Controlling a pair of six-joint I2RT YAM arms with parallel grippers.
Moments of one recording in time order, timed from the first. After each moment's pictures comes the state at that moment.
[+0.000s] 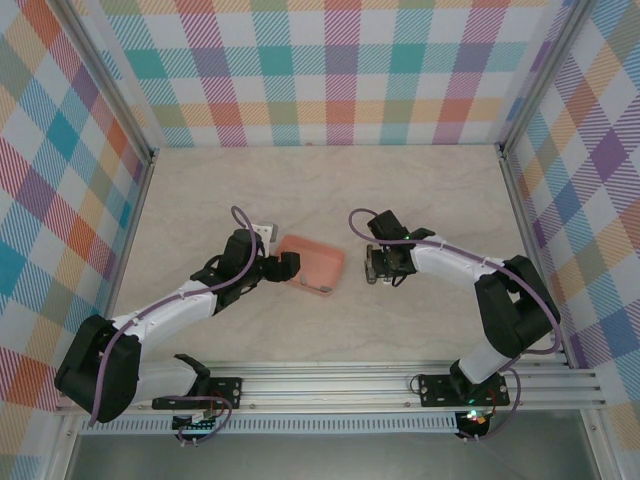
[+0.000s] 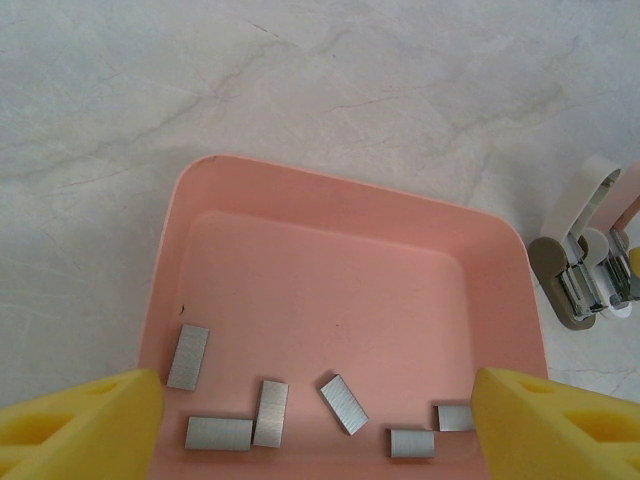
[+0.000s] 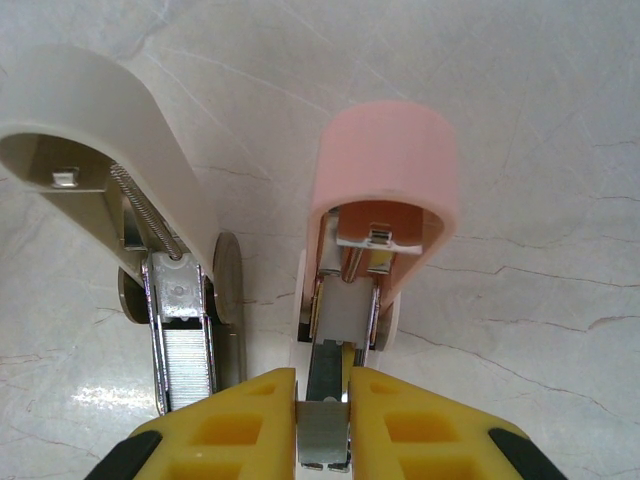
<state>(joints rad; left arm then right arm) -0.53 1.23 0.61 -0.03 0.06 -0.39 0.56 1.59 0.96 -0.58 0.16 0.44</state>
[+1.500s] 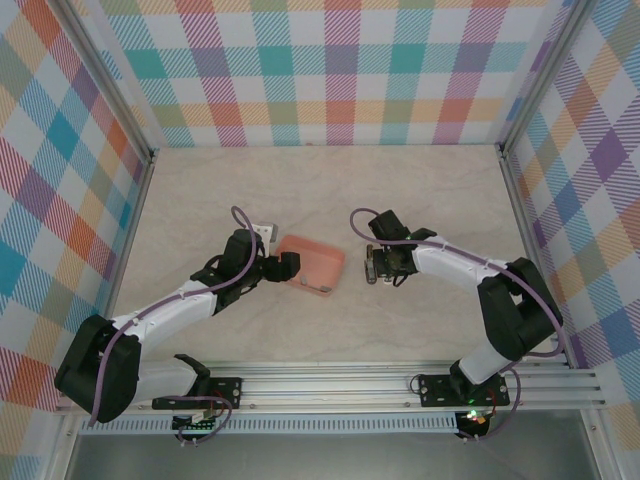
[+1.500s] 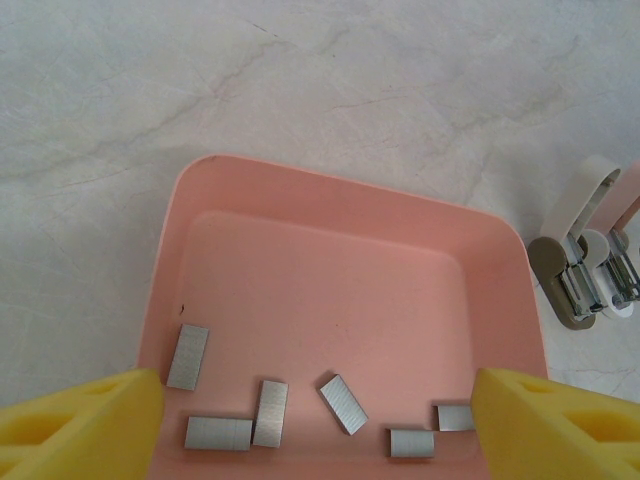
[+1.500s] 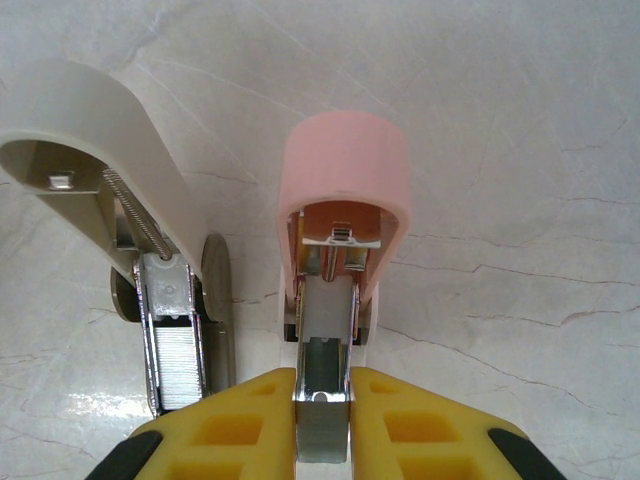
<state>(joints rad) -0.53 1.23 0.61 -0.03 0.06 -0.39 0.56 1.58 0.95 -0.59 0.18 0.44</state>
